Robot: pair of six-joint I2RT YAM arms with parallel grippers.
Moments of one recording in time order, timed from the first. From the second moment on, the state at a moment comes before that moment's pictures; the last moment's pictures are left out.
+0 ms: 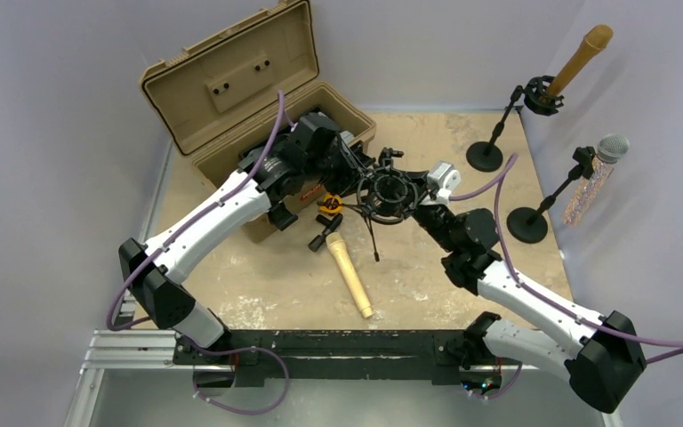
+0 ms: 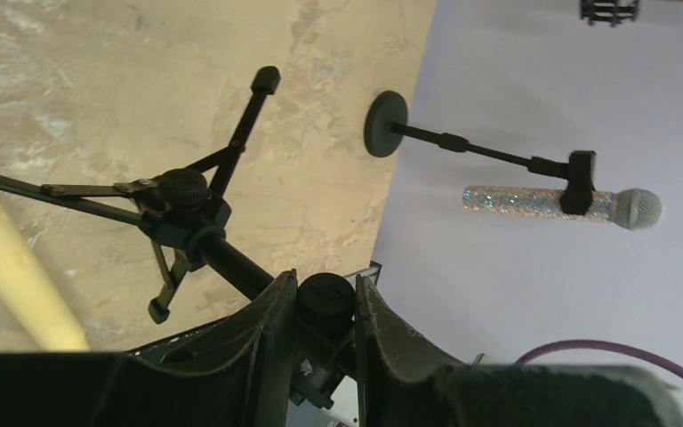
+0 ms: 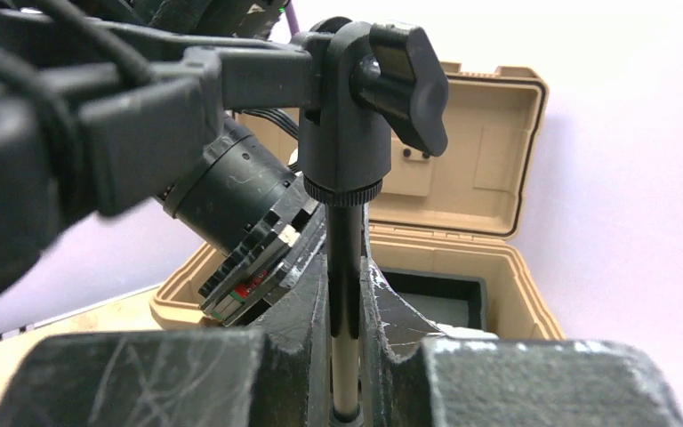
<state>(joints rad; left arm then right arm) -0.76 1.56 1.62 -0.68 0.09 -1.26 0.69 0.97 0.61 0.85 -0.15 0.02</state>
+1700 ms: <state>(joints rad) -0.69 1.28 0.80 0.43 0.34 -1.39 0.72 0.91 0.55 0.88 -0.18 0.09</state>
